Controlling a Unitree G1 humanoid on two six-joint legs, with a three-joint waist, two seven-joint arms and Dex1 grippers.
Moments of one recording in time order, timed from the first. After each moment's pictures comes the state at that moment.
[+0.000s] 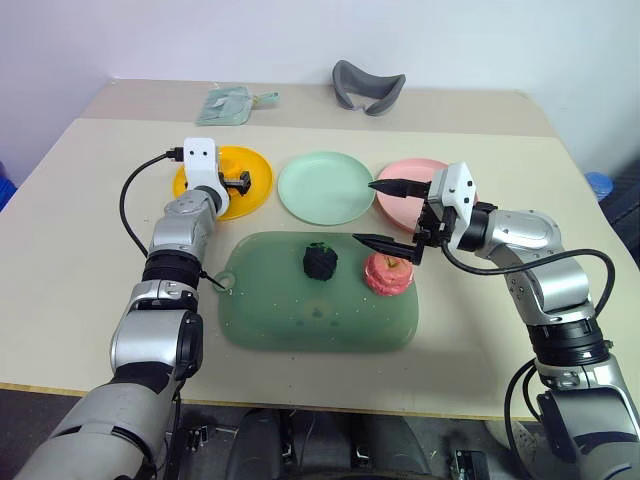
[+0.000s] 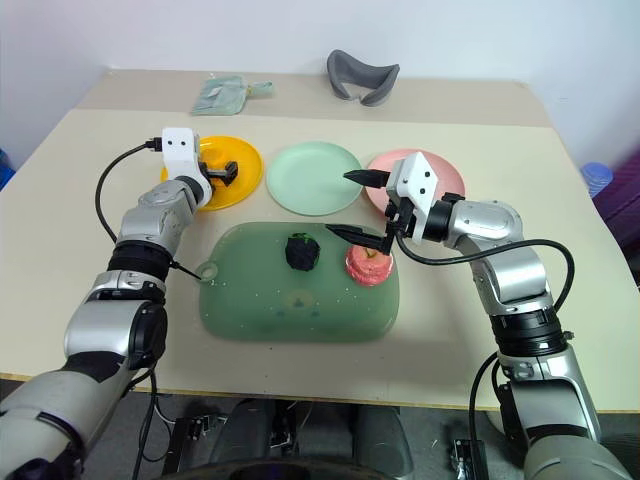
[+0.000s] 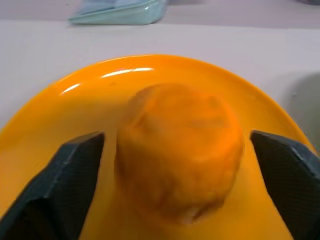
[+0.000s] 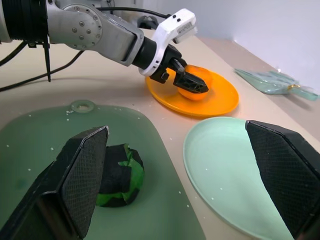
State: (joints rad) left arm -0.94 0.33 0.14 0.80 -0.16 0.29 -0.18; right arm -0.54 -0.59 0.05 -0.08 0.40 0.25 1.01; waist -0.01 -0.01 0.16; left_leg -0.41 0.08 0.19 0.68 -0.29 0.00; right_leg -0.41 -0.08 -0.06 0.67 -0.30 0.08
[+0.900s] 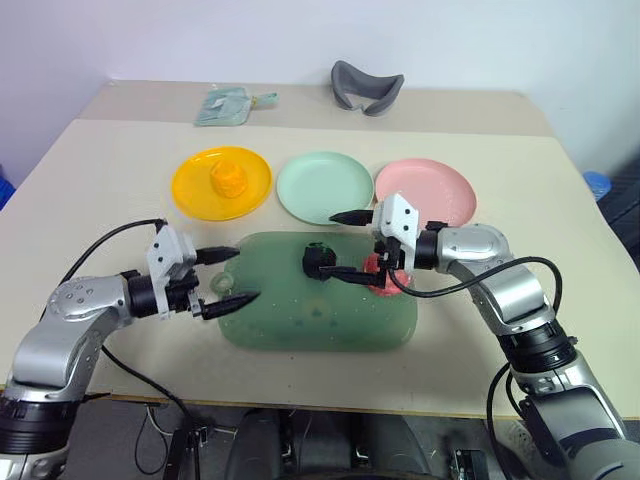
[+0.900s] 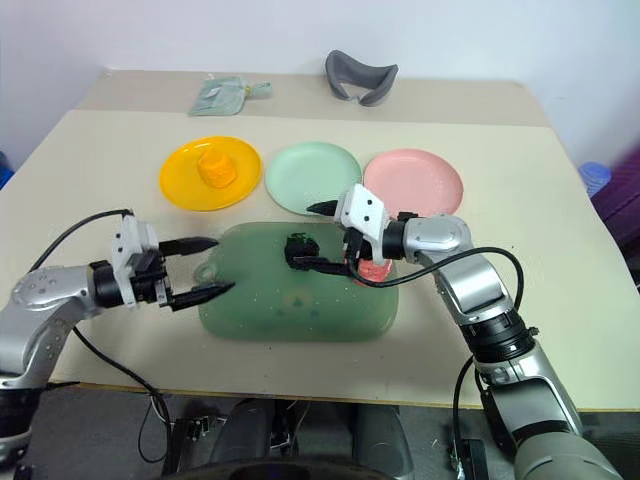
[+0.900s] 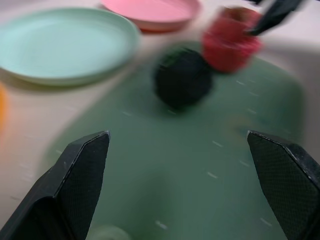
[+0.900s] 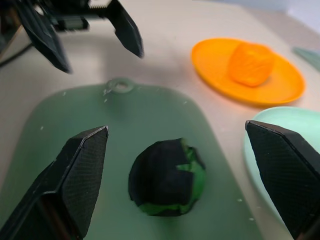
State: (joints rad) left arm -0.05 0.81 0.18 -0.29 -0.57 0.40 -1.13; right arm -0.57 -0.53 0.28 -0.13 0.25 0.32 0.99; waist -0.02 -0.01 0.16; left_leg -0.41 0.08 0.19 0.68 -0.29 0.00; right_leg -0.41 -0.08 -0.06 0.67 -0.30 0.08
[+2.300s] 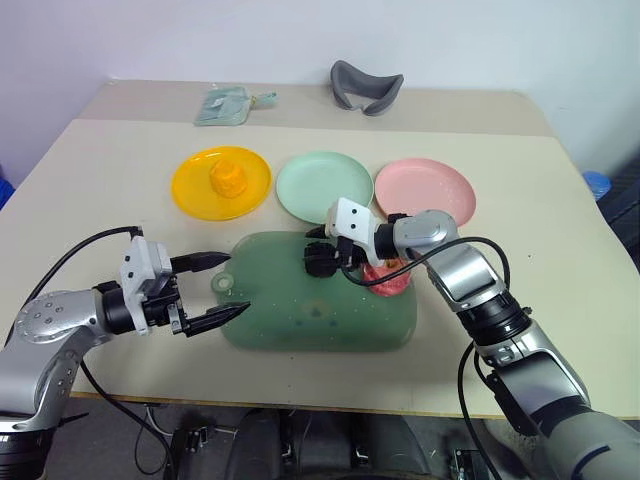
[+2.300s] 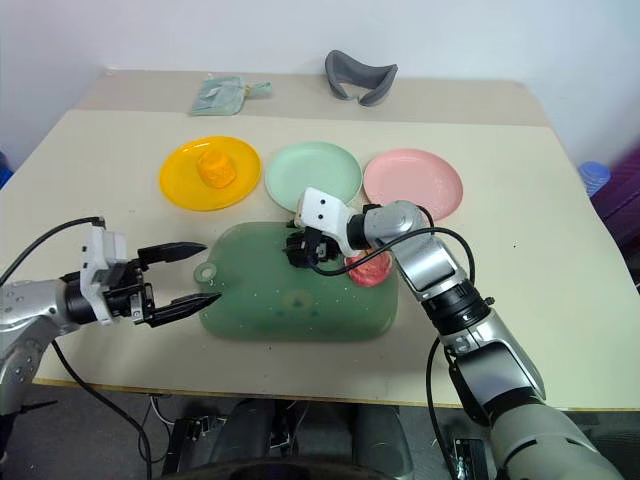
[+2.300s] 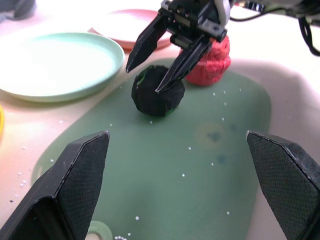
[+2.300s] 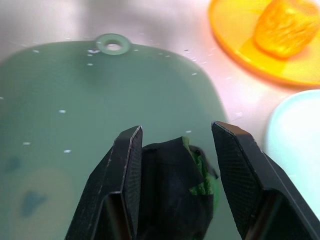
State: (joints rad) left arm 0.03 0.80 0.26 -0.37 -0.62 0.35 -1.08; right arm -0.73 -0.41 0.37 0.07 0.07 0.39 1.02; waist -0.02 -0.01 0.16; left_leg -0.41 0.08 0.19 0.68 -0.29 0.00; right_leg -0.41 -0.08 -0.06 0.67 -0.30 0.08
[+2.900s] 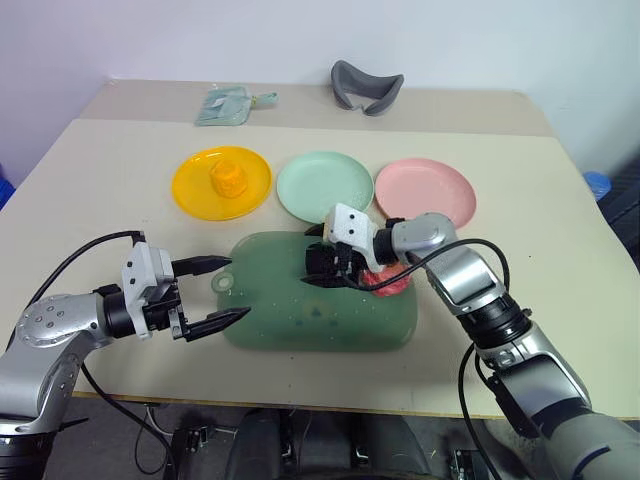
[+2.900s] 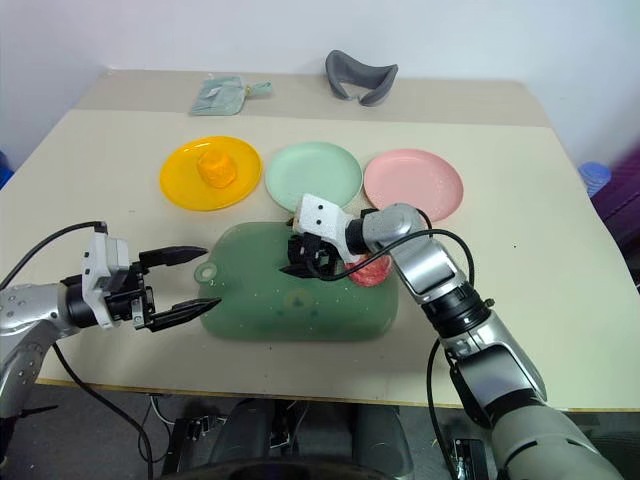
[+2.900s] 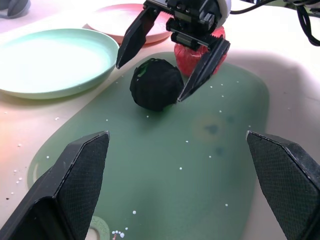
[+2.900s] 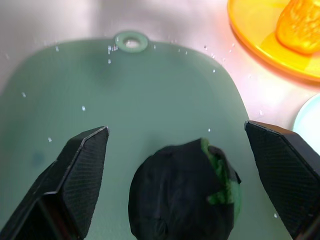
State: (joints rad) left arm 0.05 0.80 0.25 -0.36 -0.60 0.31 -1.10; right arm -0.71 -0.42 0.41 0.05 0.04 0.38 1.04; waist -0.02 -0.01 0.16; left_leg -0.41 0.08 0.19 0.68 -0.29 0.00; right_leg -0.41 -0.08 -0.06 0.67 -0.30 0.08
